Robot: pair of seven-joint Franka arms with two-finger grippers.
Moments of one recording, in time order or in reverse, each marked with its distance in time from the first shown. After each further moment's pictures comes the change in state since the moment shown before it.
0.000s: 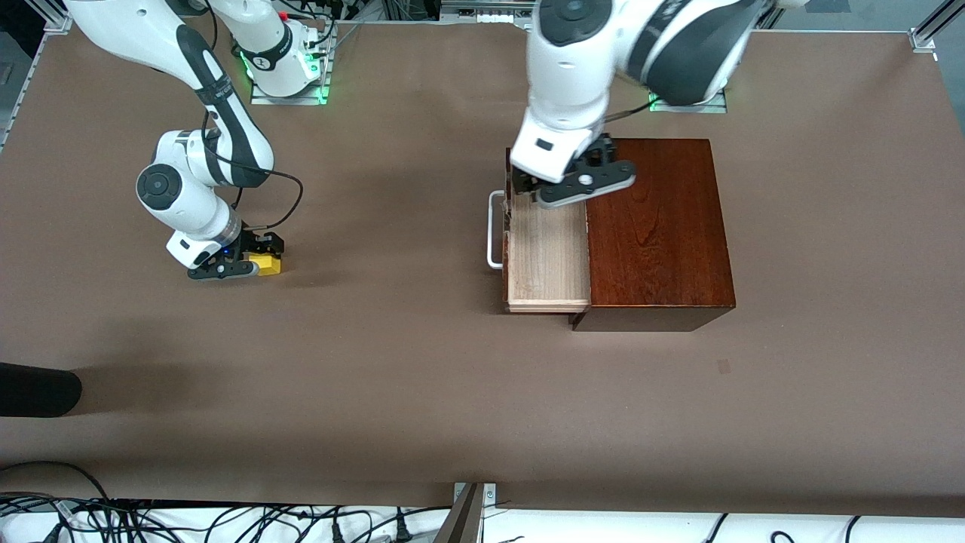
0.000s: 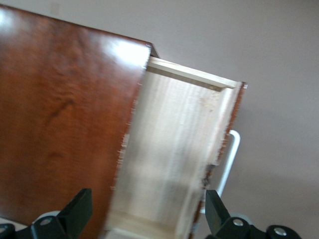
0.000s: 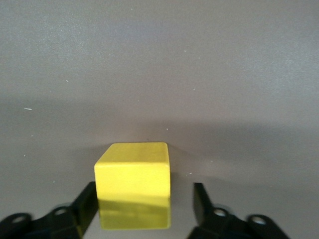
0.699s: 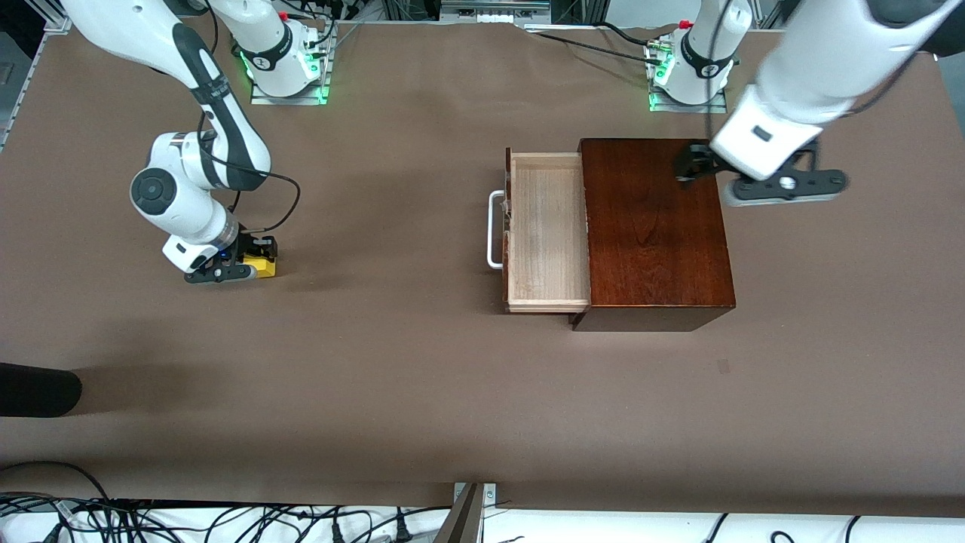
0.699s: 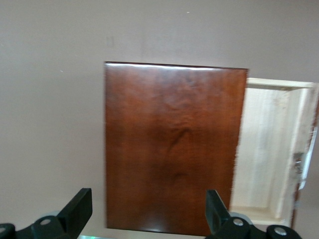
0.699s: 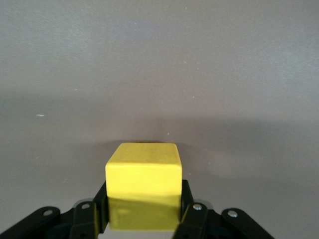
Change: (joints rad) left arm 0.245 -0.230 0.140 -0.131 -0.088 -0.107 0.596; right arm 0.000 -0.024 0.001 0.082 0.005 -0.159 0.000
